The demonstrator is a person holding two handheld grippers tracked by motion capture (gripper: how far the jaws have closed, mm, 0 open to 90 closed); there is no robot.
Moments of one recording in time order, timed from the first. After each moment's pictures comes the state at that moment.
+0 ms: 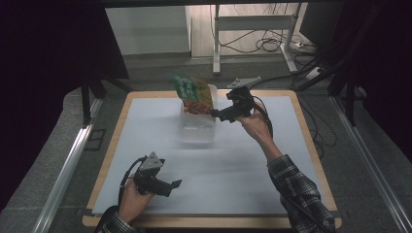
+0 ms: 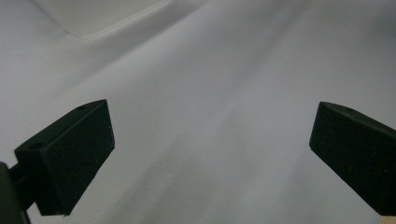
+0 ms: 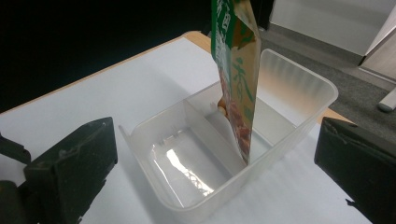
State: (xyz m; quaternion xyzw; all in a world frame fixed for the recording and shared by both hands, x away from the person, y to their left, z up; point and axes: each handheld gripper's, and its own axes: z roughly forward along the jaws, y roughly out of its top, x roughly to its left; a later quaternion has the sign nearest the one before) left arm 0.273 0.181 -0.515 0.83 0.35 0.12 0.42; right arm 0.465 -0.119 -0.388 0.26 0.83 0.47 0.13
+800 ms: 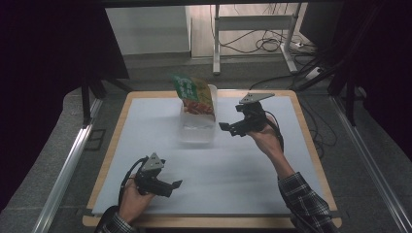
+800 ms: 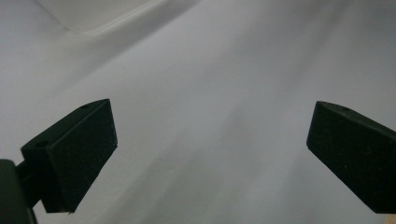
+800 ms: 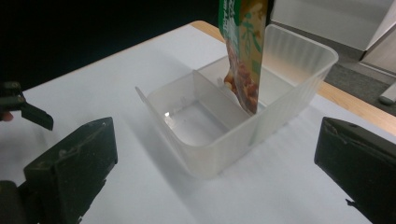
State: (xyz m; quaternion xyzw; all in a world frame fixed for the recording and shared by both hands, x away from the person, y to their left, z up) left arm 0.272 0.177 -0.515 0.84 0.35 0.13 0.40; right arm 0.430 -0.151 -0.405 0.27 0.83 0.47 0.12
